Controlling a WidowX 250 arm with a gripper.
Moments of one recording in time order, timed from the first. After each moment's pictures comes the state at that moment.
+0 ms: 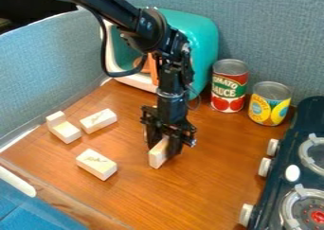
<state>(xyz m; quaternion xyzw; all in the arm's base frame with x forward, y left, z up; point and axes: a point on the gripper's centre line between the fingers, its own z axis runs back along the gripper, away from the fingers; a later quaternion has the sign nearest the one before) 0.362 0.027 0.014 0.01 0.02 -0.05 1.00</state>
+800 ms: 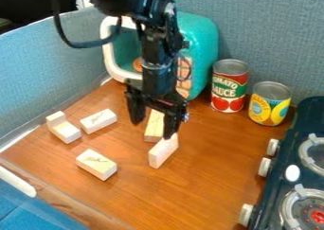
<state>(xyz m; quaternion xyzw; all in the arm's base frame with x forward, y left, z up) 0.340 0.032 0.080 0.04 -0.06 0.00 1.00</state>
